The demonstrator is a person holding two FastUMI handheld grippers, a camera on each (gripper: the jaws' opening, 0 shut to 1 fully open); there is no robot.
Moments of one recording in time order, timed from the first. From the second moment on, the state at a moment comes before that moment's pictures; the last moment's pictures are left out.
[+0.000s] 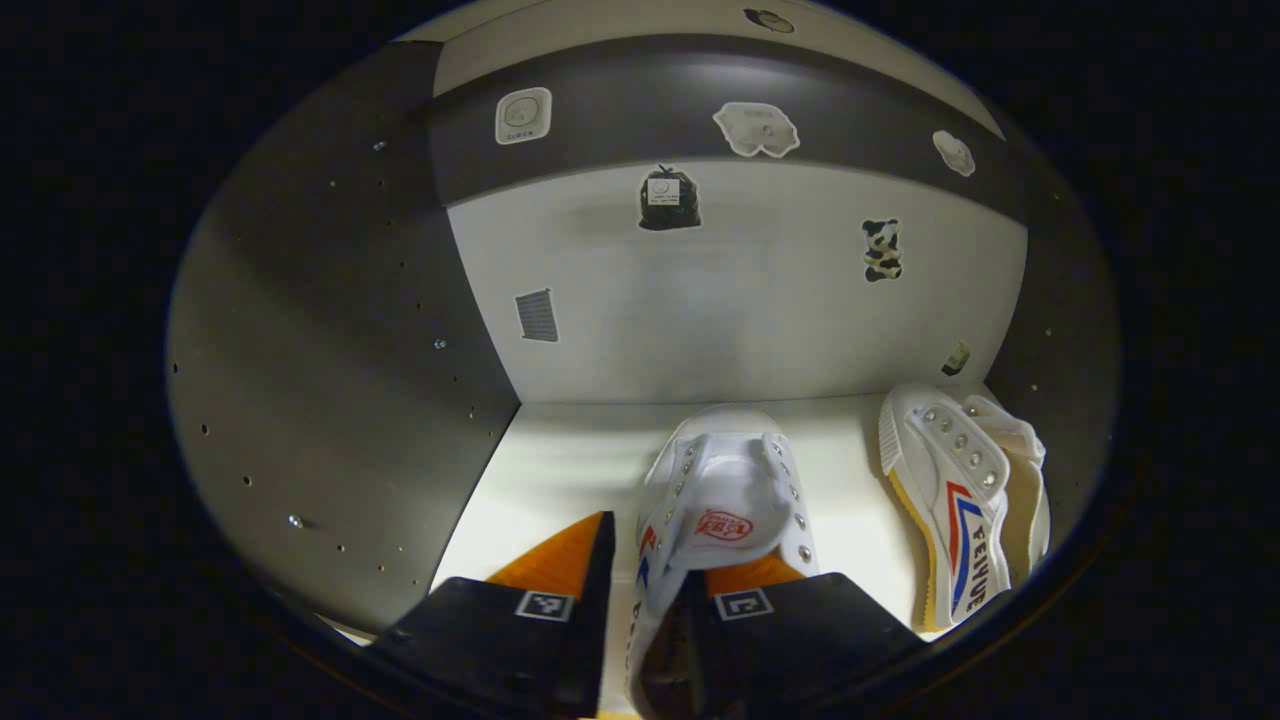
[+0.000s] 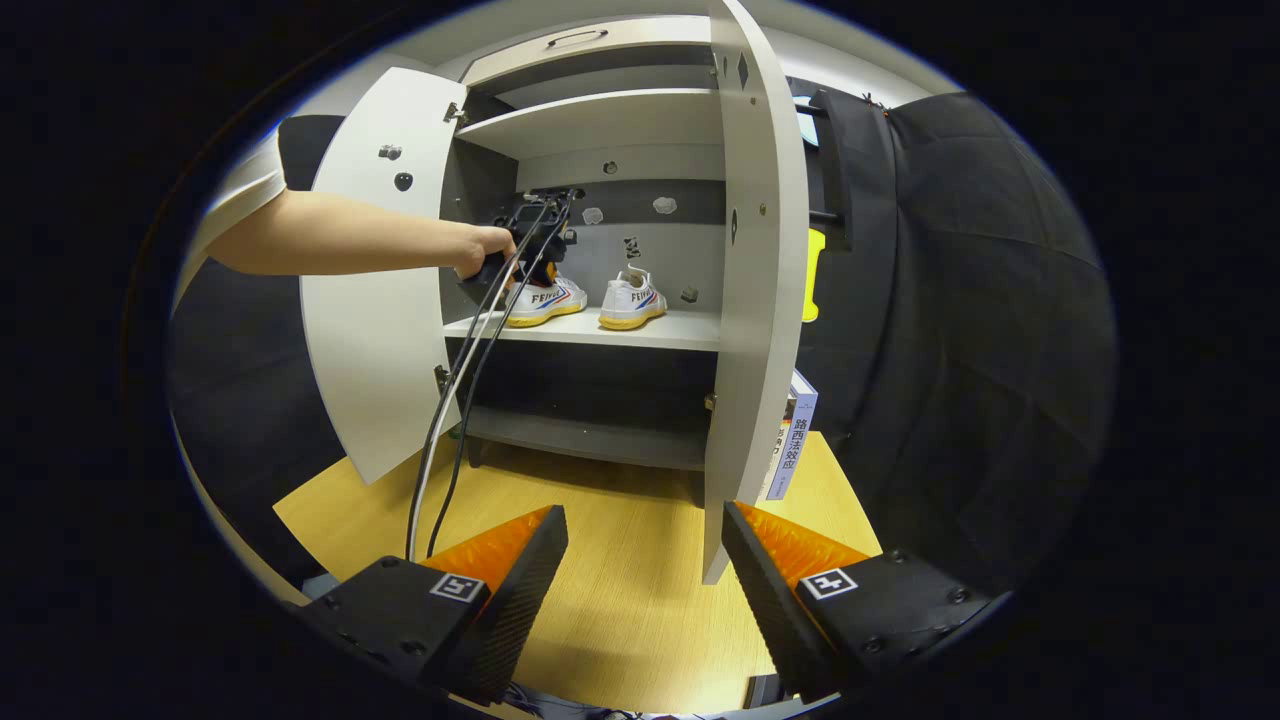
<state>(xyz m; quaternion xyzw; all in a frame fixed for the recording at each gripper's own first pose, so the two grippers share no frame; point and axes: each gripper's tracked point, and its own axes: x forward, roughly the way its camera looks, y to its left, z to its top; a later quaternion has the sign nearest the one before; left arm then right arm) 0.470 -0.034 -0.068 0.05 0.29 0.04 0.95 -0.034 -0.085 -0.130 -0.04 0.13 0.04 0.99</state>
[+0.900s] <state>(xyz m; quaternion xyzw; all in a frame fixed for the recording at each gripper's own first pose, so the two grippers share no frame) 0.140 -0.062 0.030 0.04 0.05 -0.07 1.00 -0.049 -0.066 -0.094 -0.03 0.10 0.02 0.99</state>
